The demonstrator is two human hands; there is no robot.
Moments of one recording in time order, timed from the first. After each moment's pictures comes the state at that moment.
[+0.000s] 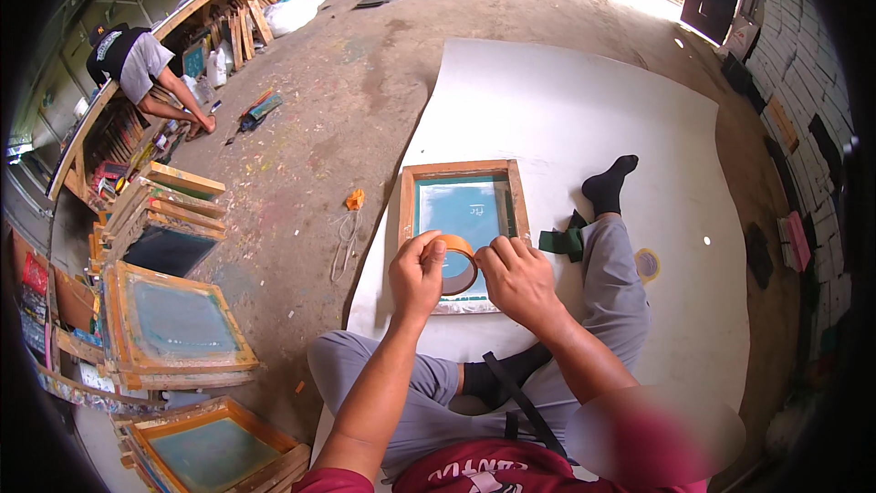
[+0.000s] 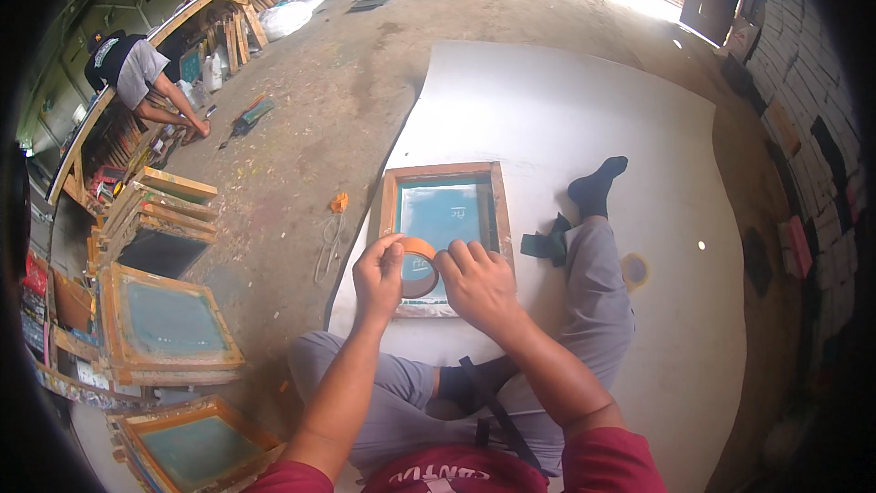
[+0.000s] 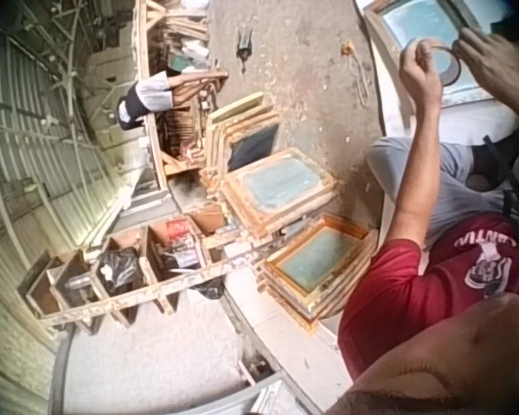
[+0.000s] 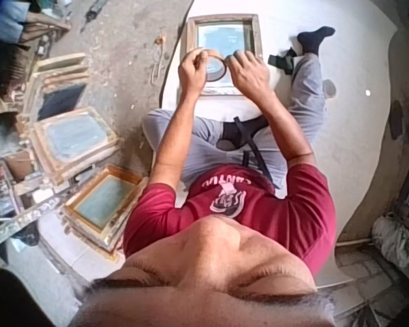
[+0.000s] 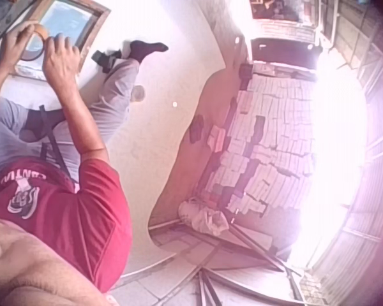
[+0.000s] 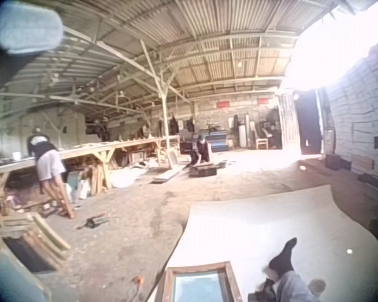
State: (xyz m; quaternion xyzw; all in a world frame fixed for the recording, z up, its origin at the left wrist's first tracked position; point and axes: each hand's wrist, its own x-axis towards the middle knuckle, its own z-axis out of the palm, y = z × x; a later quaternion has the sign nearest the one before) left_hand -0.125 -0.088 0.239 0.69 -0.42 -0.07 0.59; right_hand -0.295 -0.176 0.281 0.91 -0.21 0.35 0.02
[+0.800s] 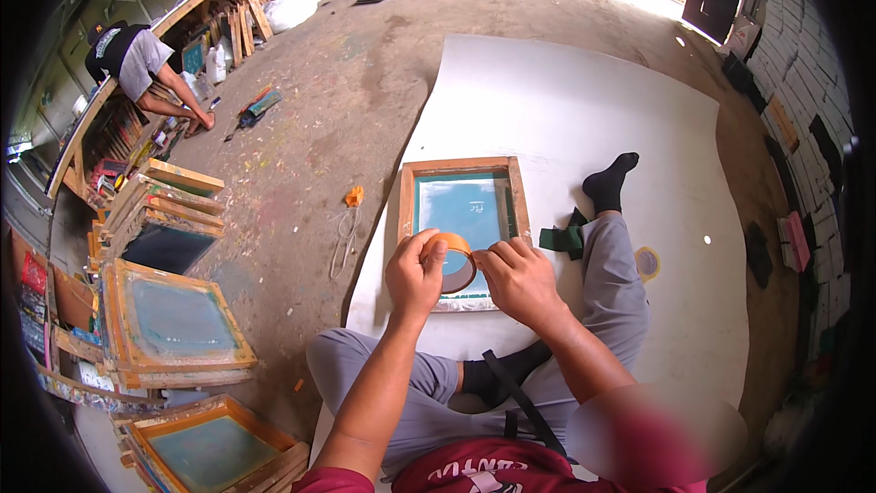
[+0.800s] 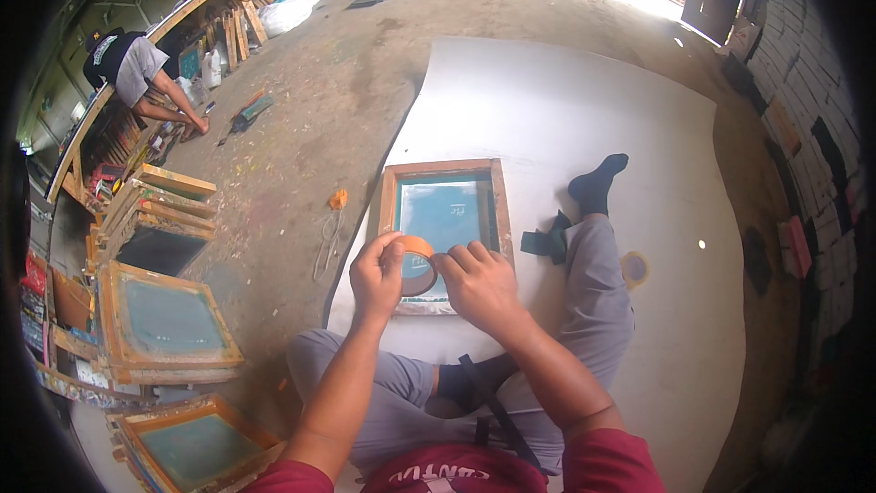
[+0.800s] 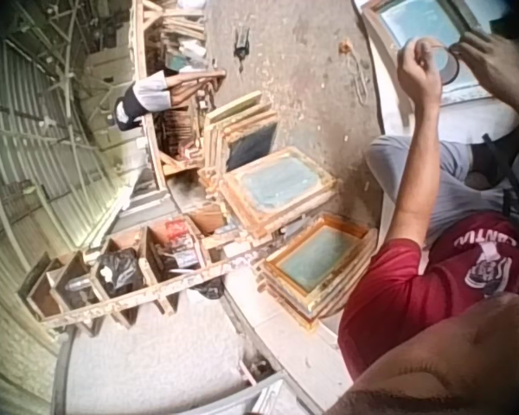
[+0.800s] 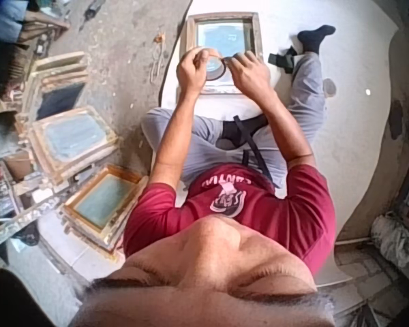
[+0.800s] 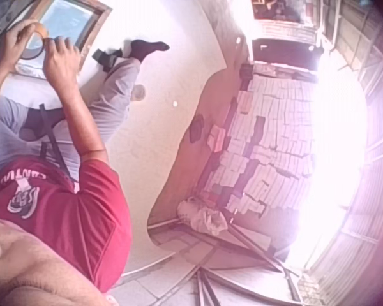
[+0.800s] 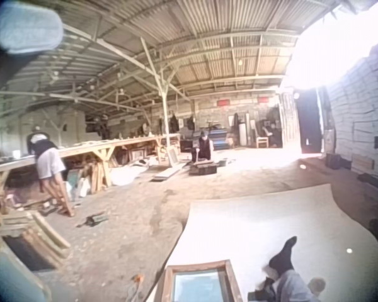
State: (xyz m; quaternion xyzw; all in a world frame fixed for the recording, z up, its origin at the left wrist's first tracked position) left_hand -0.123 -0.087 0.237 0.70 -0.43 -0.01 0.56; right_hand -0.298 -0.178 0.274 0.92 -0.19 0.35 -0.03
